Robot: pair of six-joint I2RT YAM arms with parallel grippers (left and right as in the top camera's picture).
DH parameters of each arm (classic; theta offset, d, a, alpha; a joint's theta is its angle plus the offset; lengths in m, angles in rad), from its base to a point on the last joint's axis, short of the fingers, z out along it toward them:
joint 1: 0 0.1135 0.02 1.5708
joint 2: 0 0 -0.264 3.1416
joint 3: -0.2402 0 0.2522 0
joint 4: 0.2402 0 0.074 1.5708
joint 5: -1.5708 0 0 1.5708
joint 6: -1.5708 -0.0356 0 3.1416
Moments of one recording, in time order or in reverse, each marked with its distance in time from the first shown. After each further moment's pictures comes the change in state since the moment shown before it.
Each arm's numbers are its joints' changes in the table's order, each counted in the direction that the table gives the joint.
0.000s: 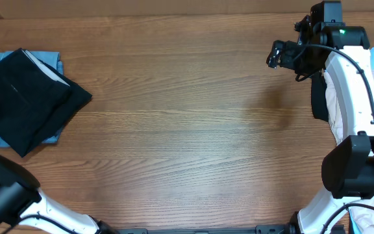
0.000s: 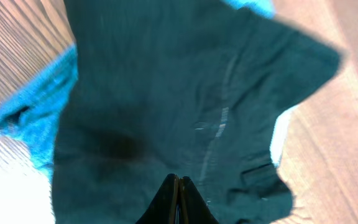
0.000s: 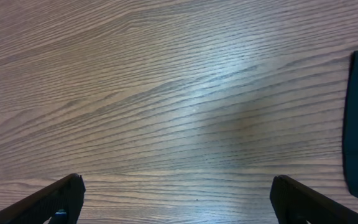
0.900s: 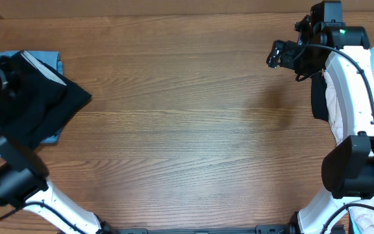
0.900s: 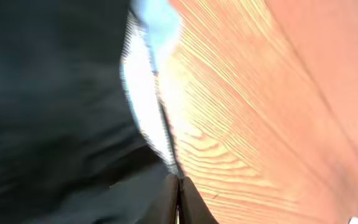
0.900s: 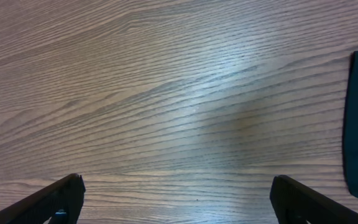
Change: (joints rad) left arm -0.188 -0.074 -0.064 0.024 -0.257 -0.060; right arm 0.000 0.000 0.000 0.000 0.000 0.000
